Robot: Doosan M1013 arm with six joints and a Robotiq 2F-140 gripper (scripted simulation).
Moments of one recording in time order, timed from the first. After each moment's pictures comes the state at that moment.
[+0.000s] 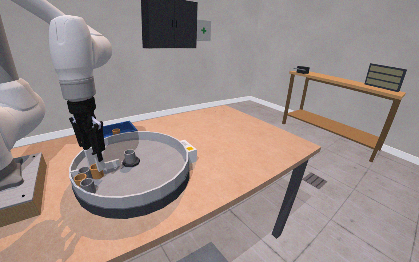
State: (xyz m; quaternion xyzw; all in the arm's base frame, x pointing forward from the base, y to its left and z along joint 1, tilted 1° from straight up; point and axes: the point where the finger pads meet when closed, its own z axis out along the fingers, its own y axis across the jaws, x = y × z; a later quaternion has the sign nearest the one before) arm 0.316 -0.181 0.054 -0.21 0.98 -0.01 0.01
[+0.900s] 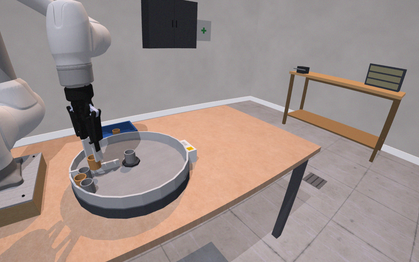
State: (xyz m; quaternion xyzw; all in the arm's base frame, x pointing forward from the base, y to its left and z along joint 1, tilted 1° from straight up) arm 0.316 -0.180 0.091 -0.21 0.98 -0.01 0.01
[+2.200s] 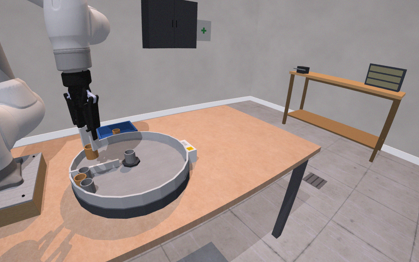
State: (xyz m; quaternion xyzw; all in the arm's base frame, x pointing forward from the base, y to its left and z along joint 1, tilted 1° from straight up) arm 0.315 -0.180 0.130 -0.21 0.98 -0.01 0.01
